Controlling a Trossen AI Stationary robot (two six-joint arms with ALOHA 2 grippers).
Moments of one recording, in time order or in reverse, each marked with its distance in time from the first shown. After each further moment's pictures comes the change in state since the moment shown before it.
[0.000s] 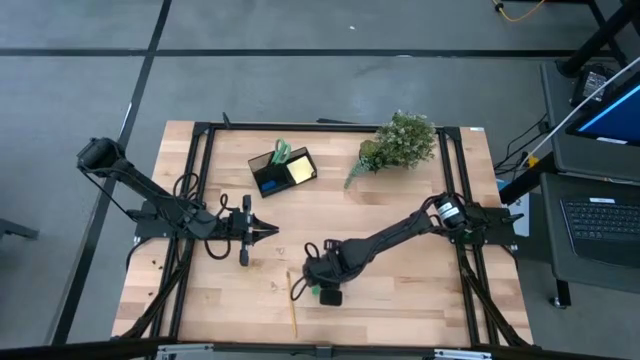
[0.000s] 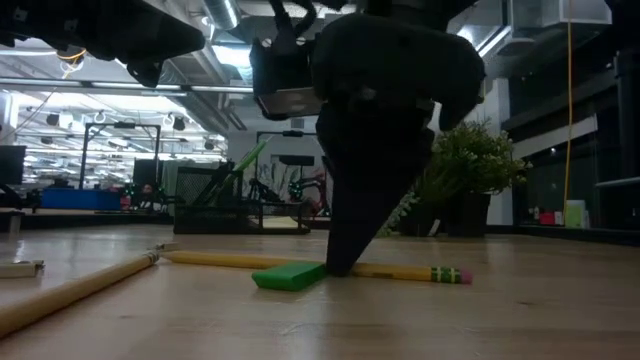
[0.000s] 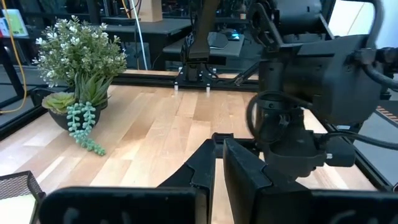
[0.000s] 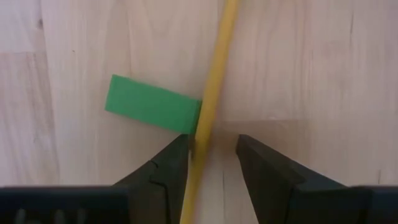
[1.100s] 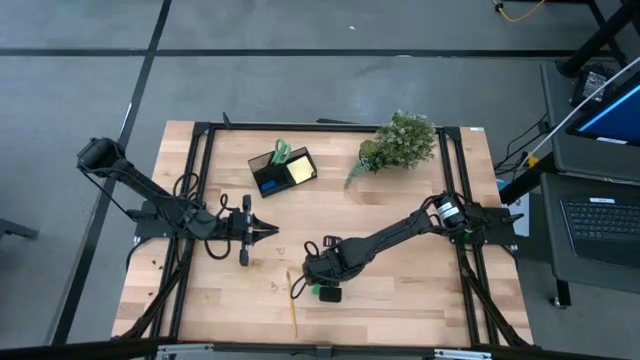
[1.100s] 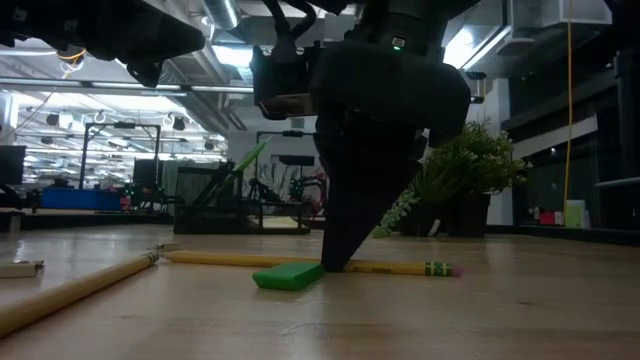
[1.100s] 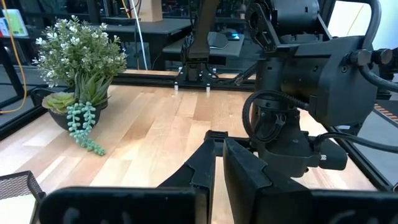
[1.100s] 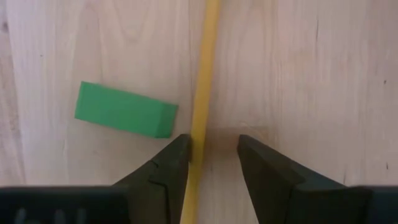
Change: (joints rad) left arm 0.000 0.000 0.000 0.000 0.000 0.000; right arm -0.004 0.002 -0.003 0.005 0.064 -0.029
